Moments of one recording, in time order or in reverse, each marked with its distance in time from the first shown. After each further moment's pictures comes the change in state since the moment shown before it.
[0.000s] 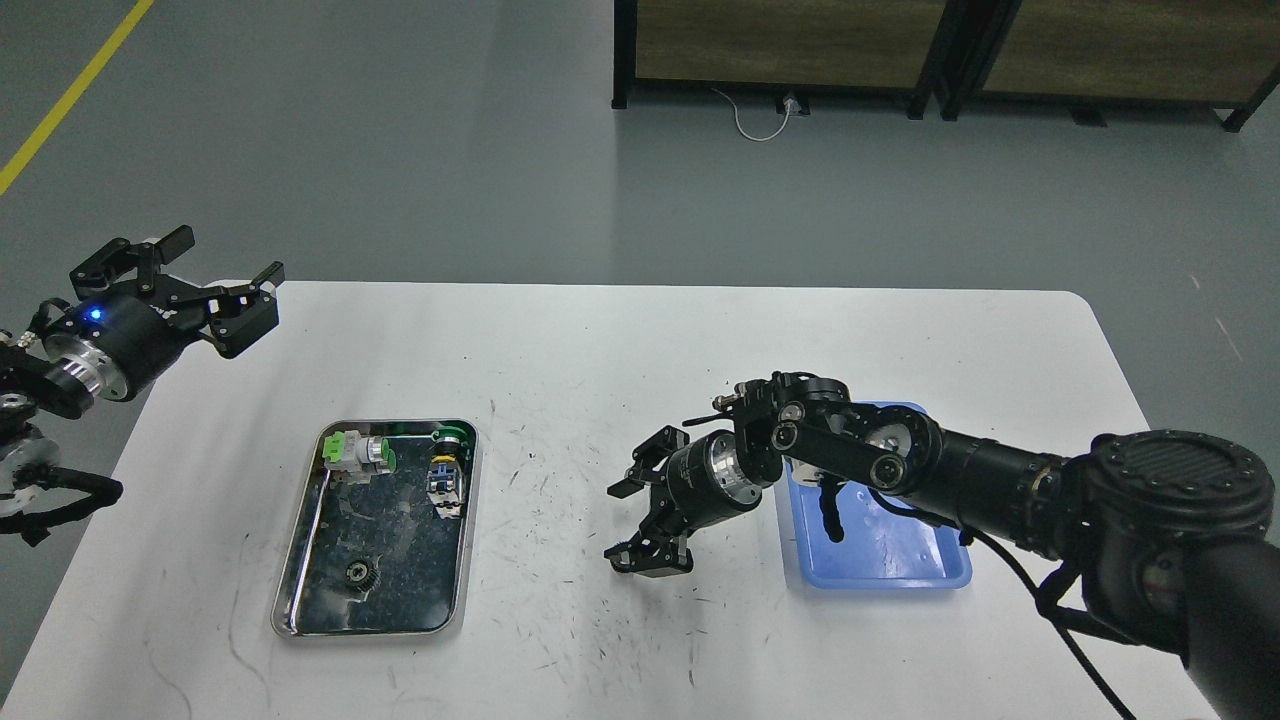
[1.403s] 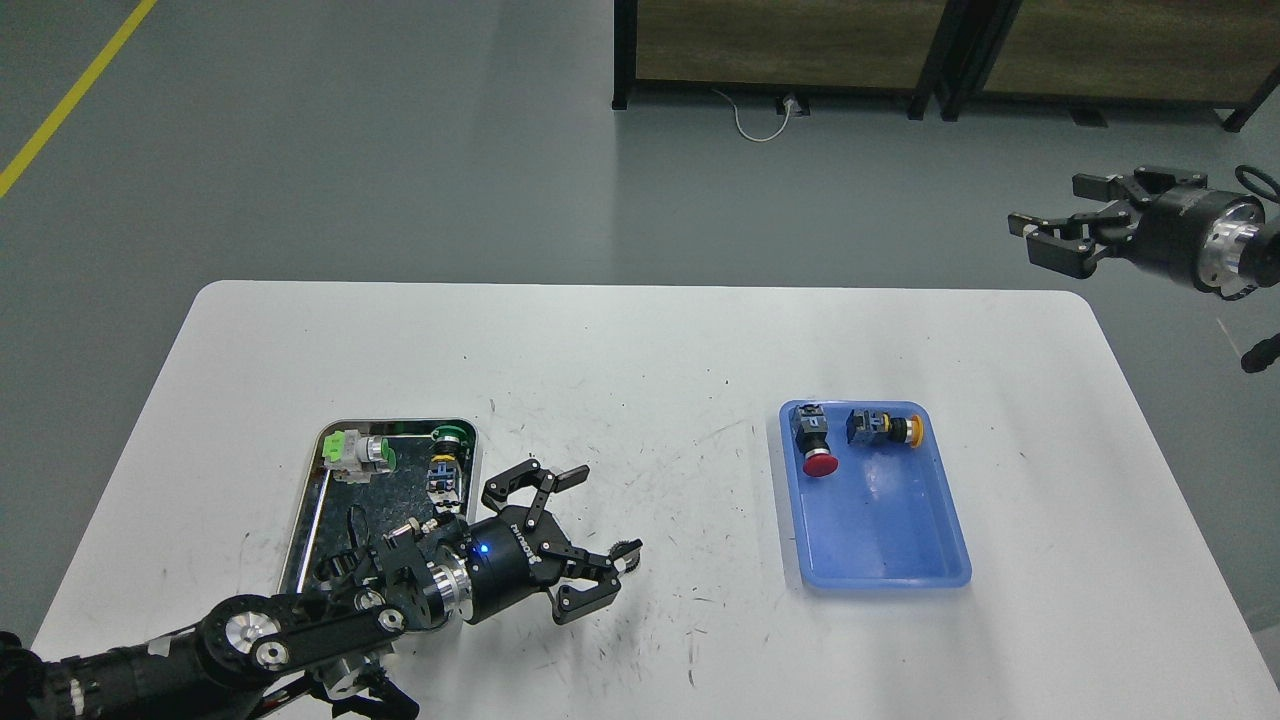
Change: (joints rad) left arm 0.181 -0.572 0.267 -0.014 0.345 0.102 -0.014; right arm -0.074 -0.608 0.623 -0.104 0.153 0.000 0.001
